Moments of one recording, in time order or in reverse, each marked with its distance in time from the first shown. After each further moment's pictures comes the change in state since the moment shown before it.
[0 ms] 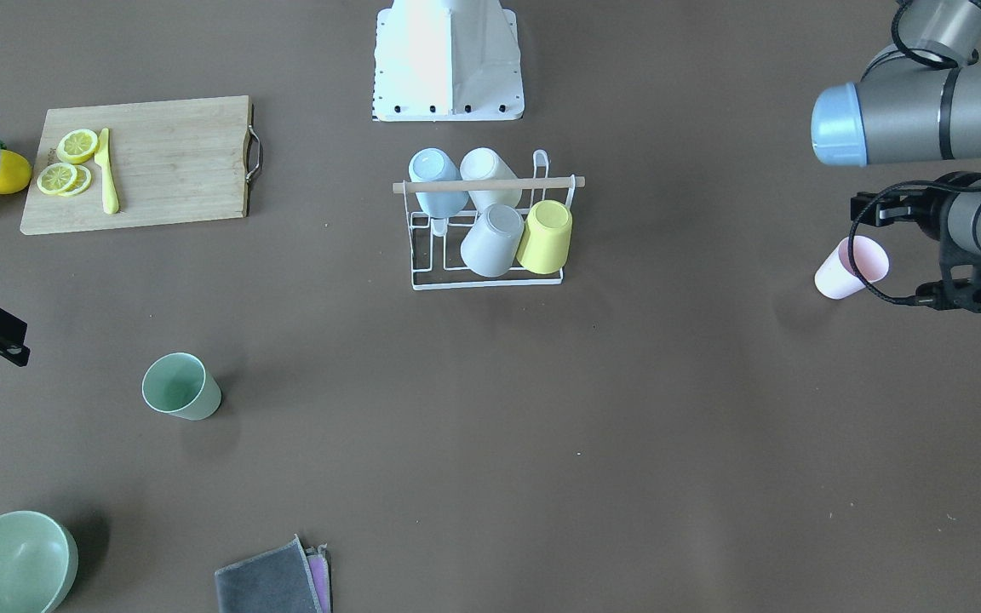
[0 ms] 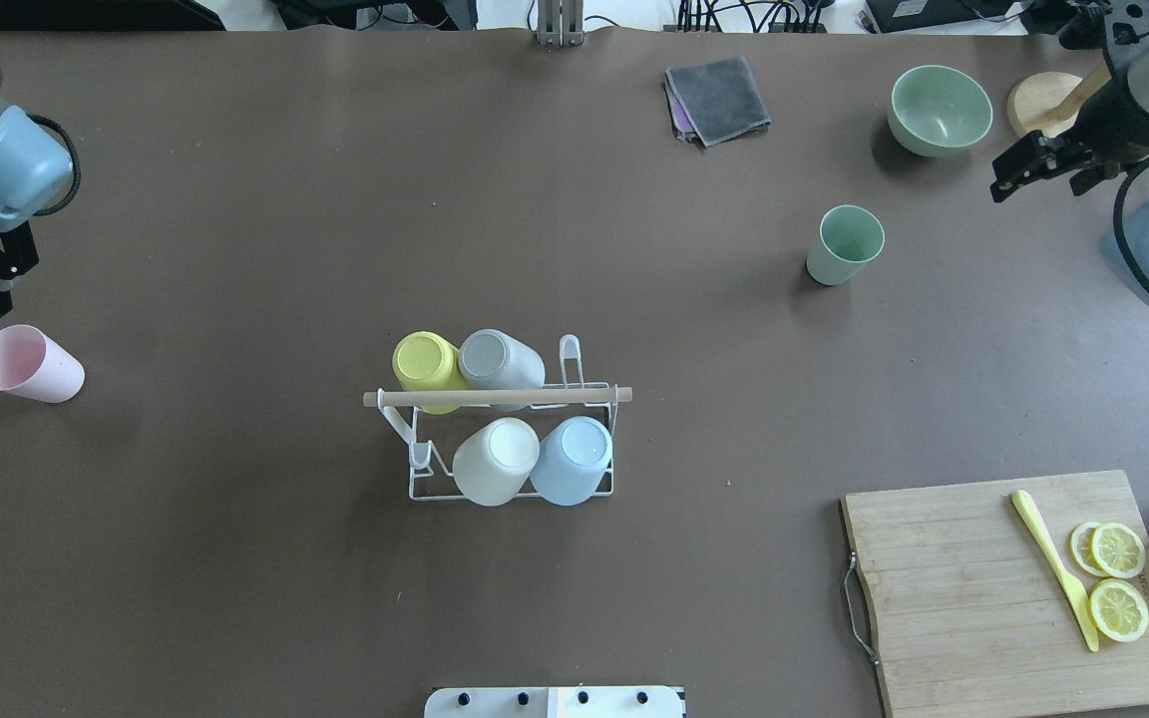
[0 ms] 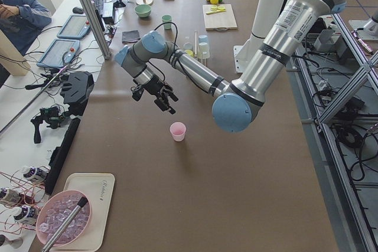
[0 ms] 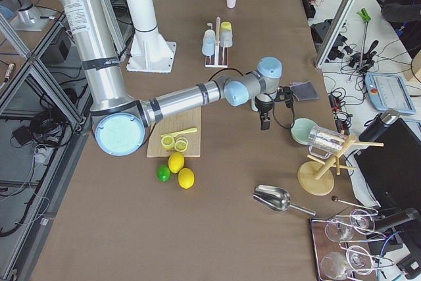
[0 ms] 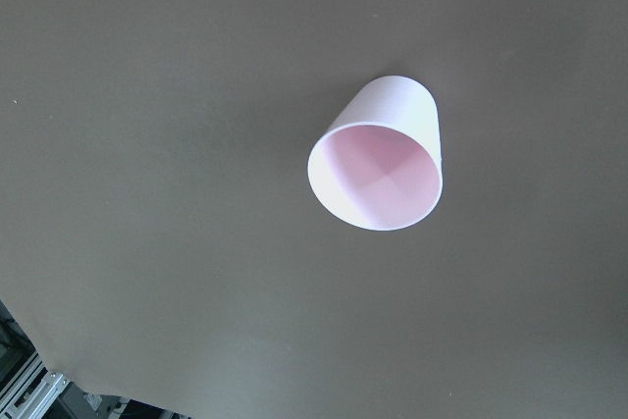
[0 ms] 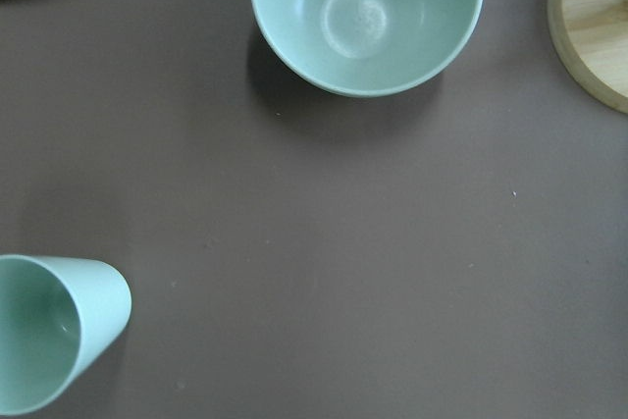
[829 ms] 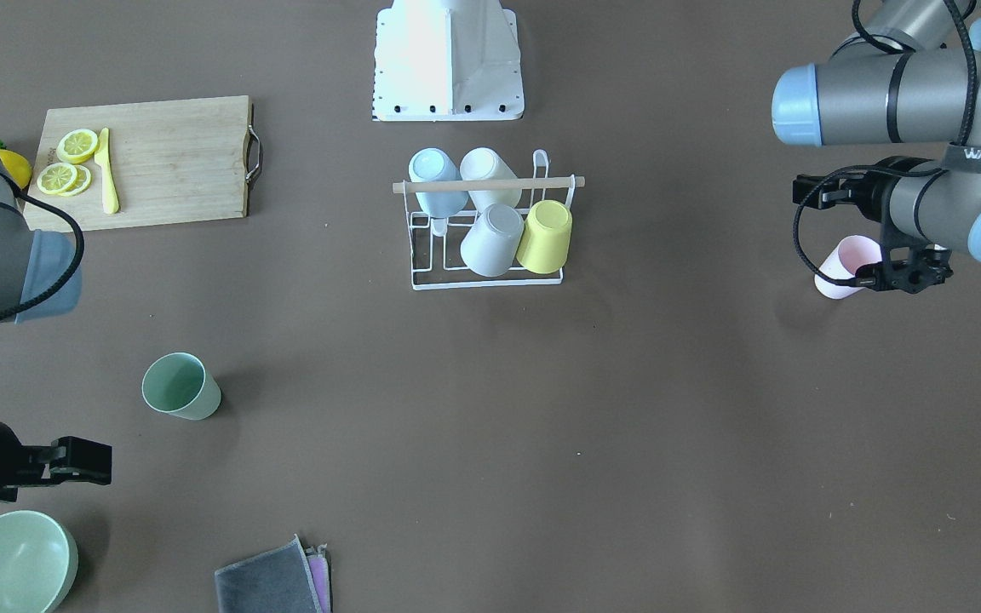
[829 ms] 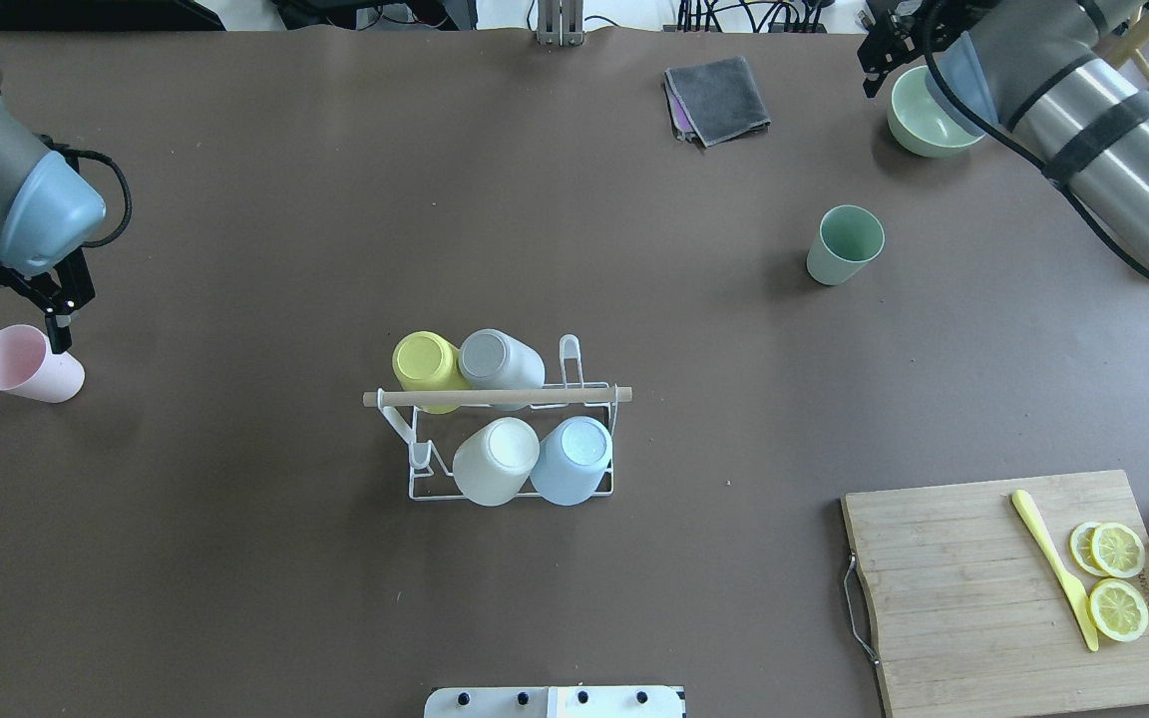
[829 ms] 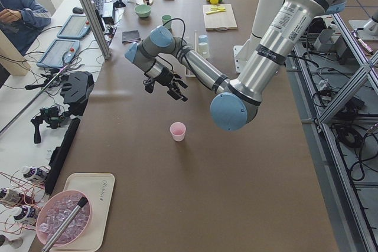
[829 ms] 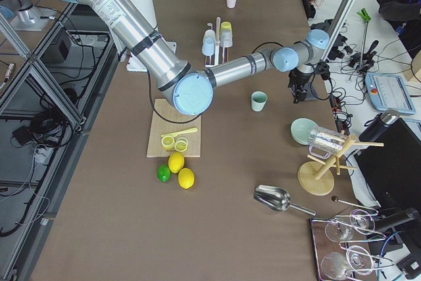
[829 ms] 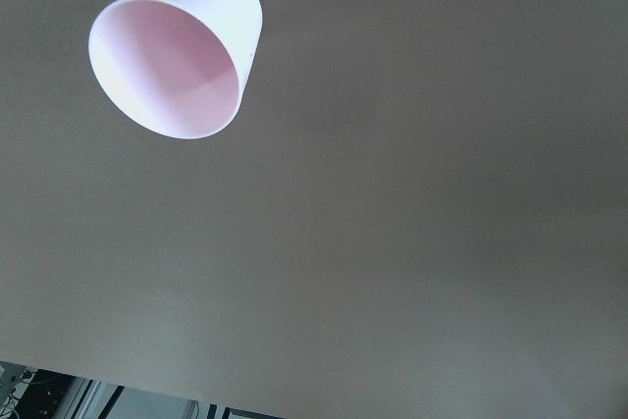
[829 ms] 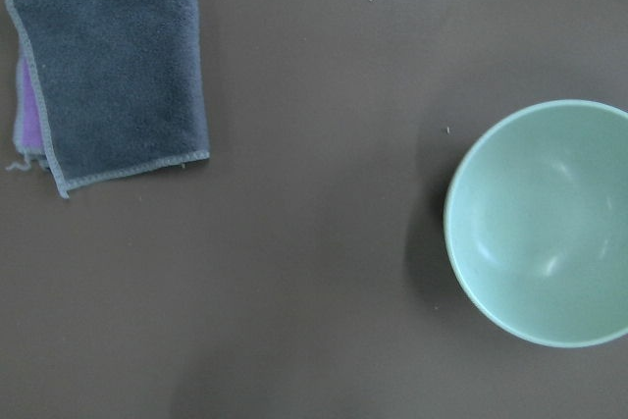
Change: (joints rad) left arm 0.072 0.012 -0.051 0.030 -0.045 0.031; right arm -0.011 0.476 -0.540 -0.041 0.061 -0.094
